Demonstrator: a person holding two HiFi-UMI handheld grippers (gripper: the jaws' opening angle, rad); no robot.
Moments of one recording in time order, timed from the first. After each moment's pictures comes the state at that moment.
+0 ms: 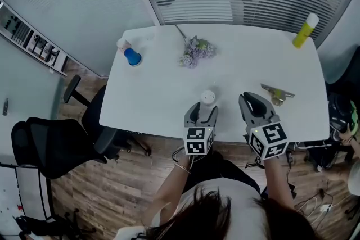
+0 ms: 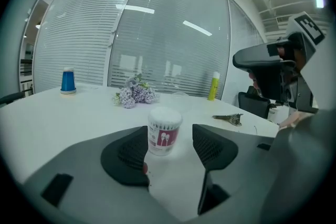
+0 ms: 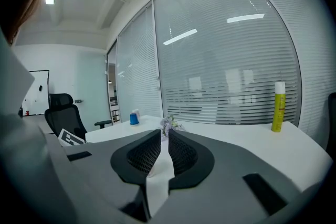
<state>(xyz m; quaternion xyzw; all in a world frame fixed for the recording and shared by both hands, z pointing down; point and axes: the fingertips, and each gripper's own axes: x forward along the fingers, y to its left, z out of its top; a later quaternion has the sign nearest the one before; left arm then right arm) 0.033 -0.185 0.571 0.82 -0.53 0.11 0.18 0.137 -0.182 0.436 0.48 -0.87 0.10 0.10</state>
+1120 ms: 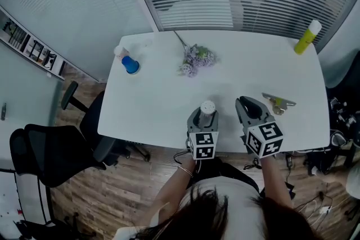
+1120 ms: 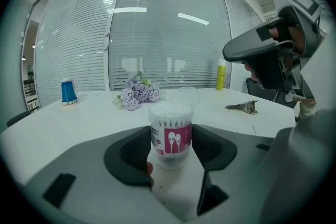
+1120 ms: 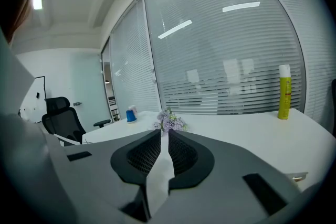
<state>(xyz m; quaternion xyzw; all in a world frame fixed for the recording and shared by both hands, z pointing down) 0.039 -0.212 0.599 0.80 -0.55 0.16 0.14 0.130 -0.221 0.467 0.48 -0.86 0.15 0.11</state>
